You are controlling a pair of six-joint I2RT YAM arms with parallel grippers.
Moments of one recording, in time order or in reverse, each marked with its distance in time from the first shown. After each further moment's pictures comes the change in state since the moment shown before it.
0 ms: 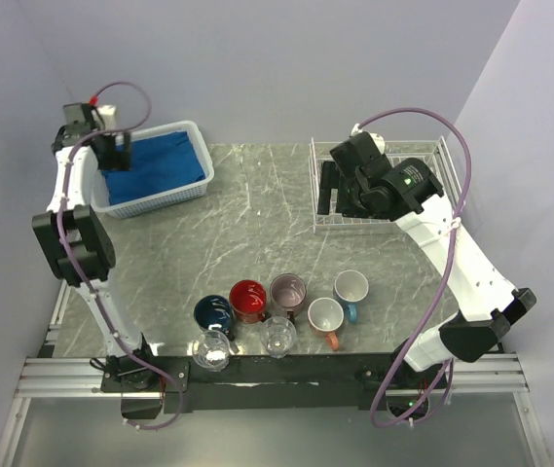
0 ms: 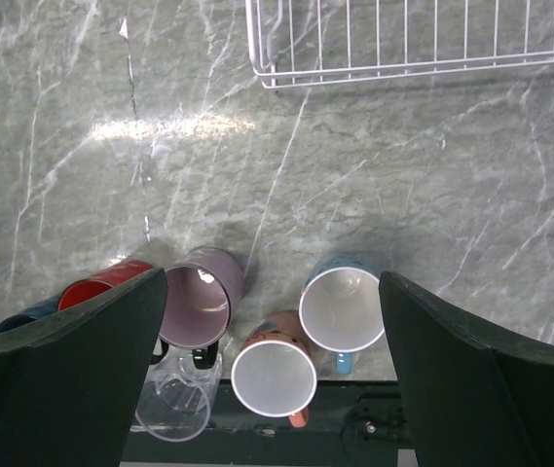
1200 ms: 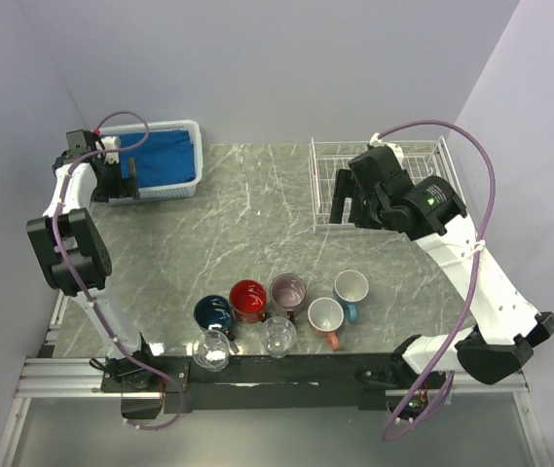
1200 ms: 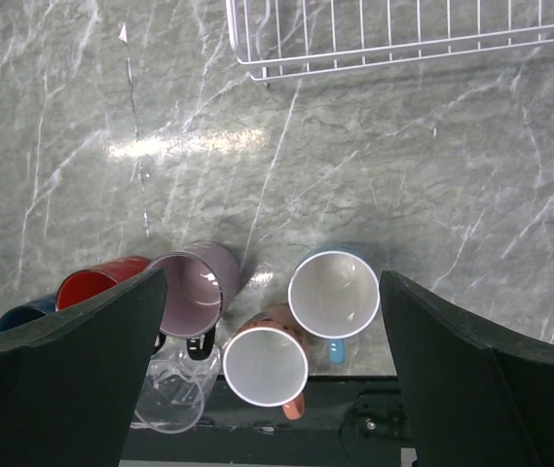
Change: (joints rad) left arm 0.013 -0.105 -0.275 -0.044 0.137 -0.106; right arm -0.010 -0.145 -0.126 0.034 0.003 0.019
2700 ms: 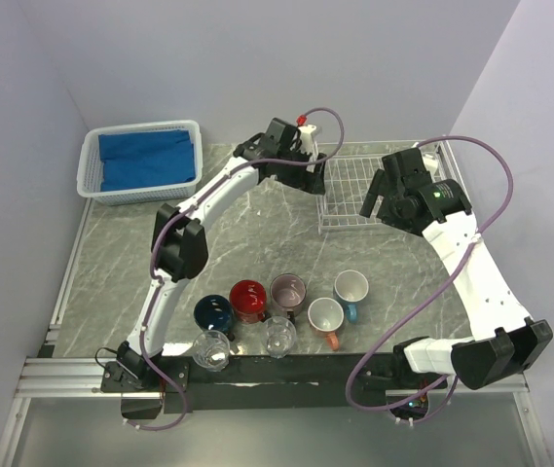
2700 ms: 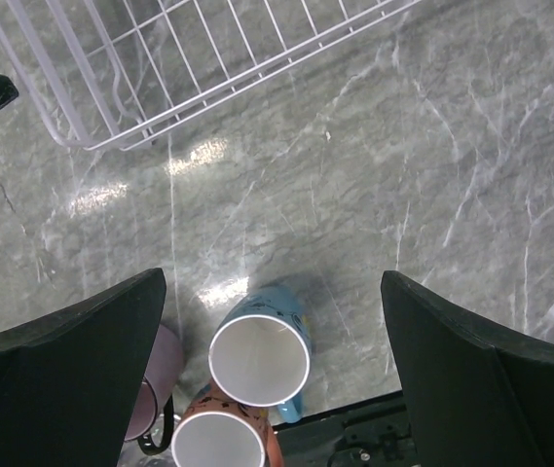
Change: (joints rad) left arm -0.903 0.406 0.656 0.035 0.178 -0.341; right arm -0.332 -0.035 -0.251 0.138 -0.027 -0.020
